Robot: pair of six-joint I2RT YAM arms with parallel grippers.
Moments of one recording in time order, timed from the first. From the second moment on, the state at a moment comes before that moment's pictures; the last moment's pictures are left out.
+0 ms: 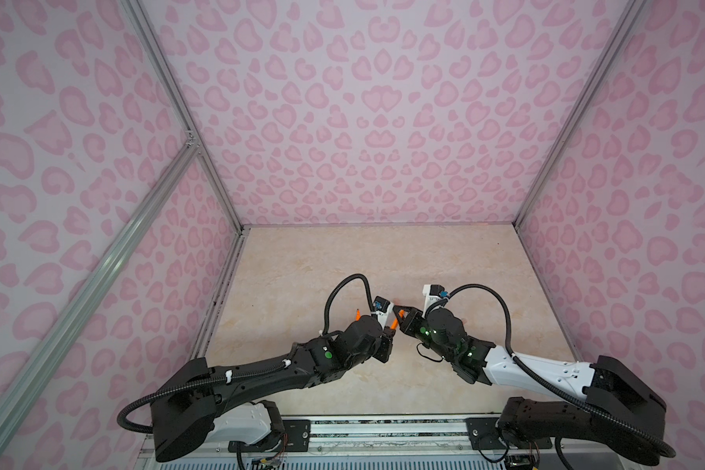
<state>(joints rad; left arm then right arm) -1.07 1.27 0.70 -0.03 -0.19 -0.44 0.89 1.25 0.52 0.39 0.22 1.06</state>
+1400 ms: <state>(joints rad) -0.98 1.27 0.63 0.11 -0.13 -0.46 0.94 1.08 0.45 0.44 0.37 1.14</state>
